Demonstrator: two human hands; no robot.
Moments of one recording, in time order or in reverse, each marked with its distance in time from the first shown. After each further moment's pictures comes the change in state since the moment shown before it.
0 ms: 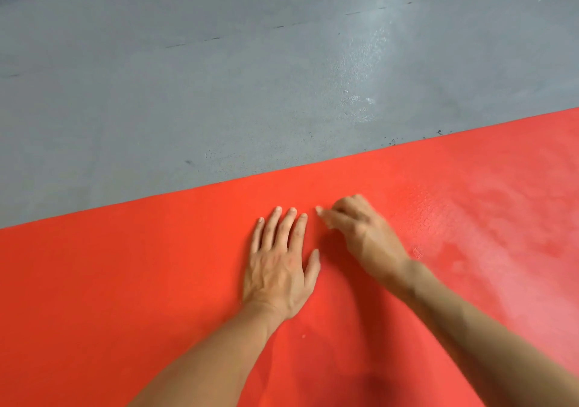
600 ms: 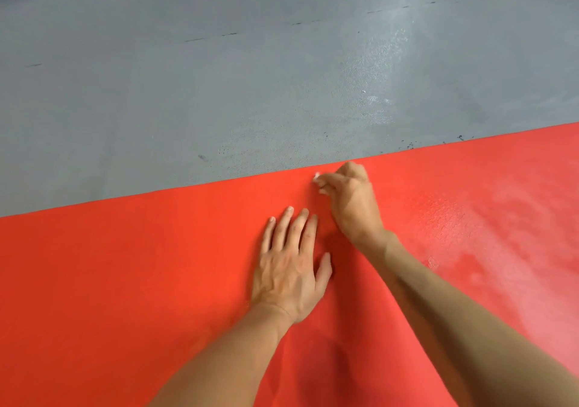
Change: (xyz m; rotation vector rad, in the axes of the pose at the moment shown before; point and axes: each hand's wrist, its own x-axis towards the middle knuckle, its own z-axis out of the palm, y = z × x) left_hand 0.001 0.002 0.000 -0.008 -0.024 -0.005; right_hand 0.073 -0.007 0.031 0.177 0.230 0.302
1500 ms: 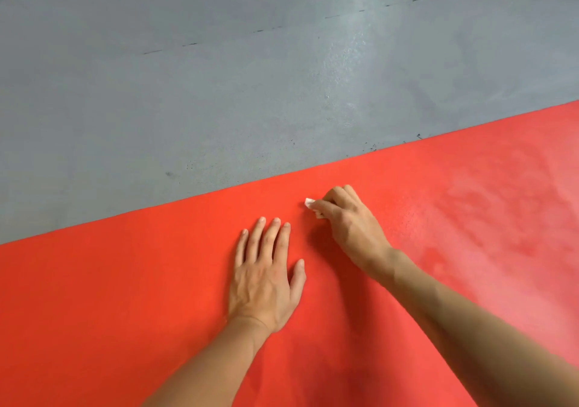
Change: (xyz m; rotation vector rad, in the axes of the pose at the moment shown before) left_hand 0.001 0.000 -0.002 0.032 0.015 0.004; right_hand -0.037 0.035 -0.043 -0.182 -0.145 -0.201
